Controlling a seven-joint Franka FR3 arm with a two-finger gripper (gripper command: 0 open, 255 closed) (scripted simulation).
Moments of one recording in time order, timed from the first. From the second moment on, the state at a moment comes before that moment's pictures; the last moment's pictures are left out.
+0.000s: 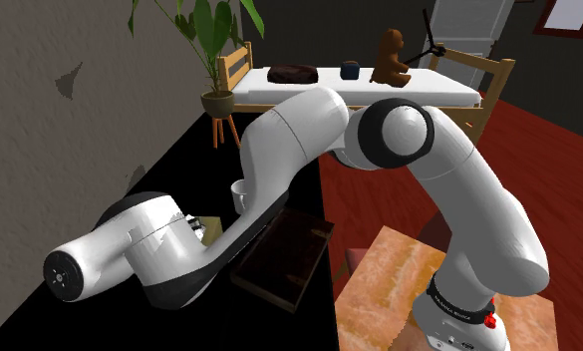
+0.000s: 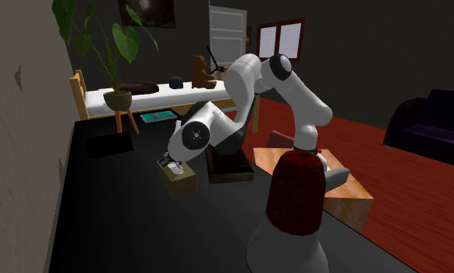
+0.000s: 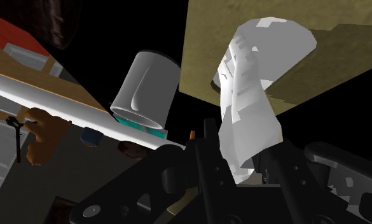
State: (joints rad) arm 0.23 0.81 0.80 -1.43 -1.40 1.40 1.82
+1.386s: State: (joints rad) arm 0.23 0.71 0.83 -1.36 -1.36 1.33 1.70
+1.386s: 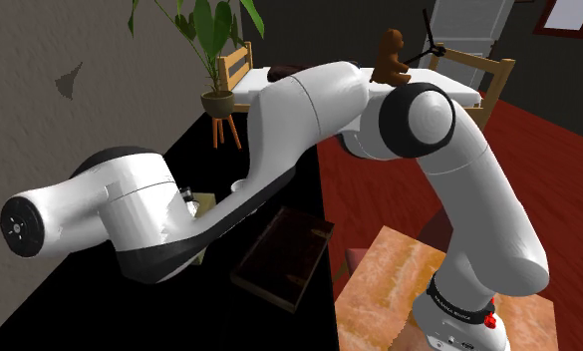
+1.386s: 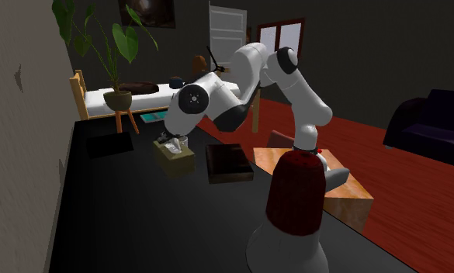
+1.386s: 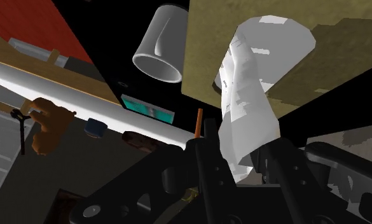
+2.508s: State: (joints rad) arm -0.13 0.19 1.02 -1.87 -1.06 1.51 1.70
